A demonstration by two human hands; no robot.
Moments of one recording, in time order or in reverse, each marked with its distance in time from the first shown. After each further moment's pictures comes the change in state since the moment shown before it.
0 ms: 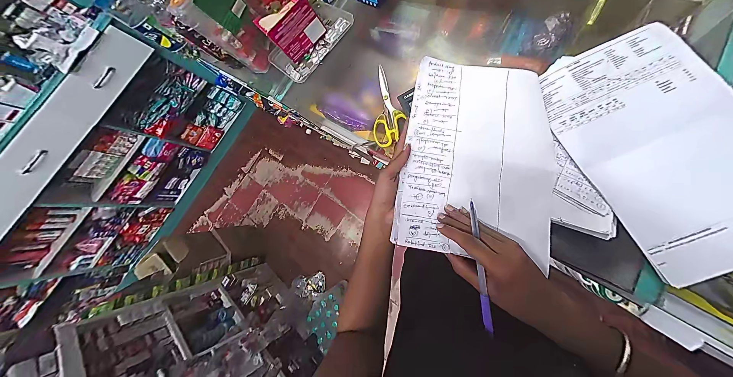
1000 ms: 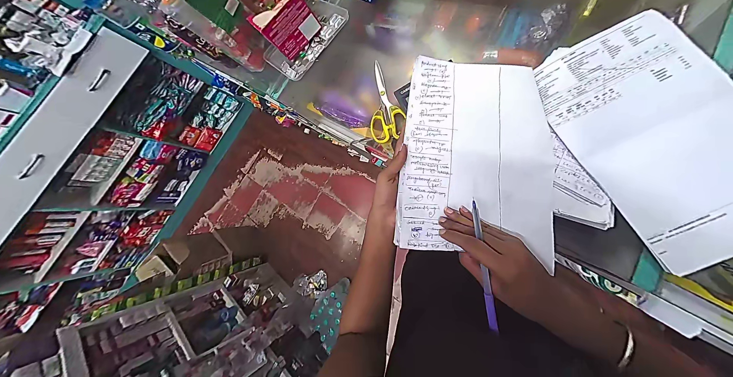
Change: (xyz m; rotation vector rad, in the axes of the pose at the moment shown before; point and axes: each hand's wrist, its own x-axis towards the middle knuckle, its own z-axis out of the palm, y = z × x) left_hand -0.006 -0.011 -0.004 -0.101 -0.026 0.018; right_hand -0.009 0.002 -0.002 0.052 -0.001 -0.053
